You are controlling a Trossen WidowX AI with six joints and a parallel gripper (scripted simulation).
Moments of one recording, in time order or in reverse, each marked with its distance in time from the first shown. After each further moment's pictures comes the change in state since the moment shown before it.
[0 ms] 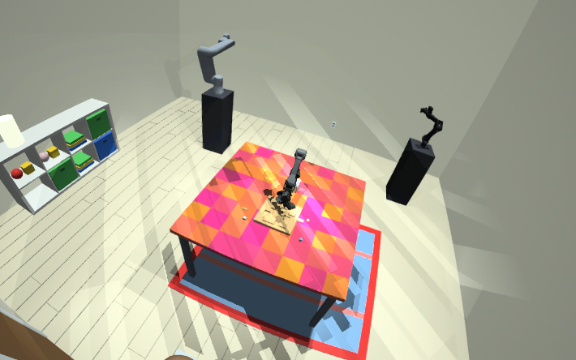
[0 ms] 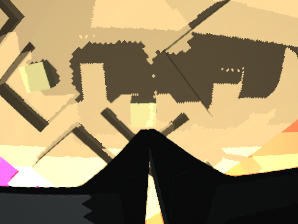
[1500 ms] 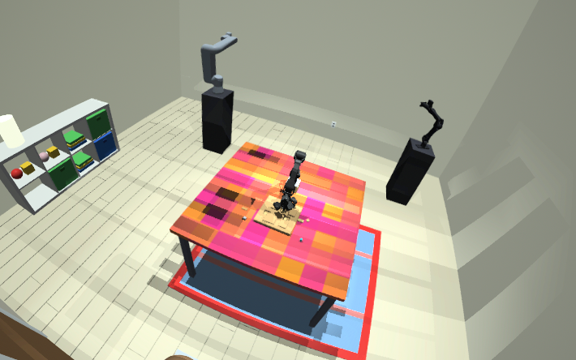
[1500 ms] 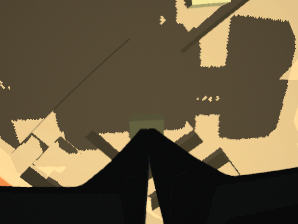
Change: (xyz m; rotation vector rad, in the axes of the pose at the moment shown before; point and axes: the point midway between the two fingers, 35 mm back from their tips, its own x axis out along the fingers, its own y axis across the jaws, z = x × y) arm 0.036 0.000 -0.001 -1.554 0.000 0.000
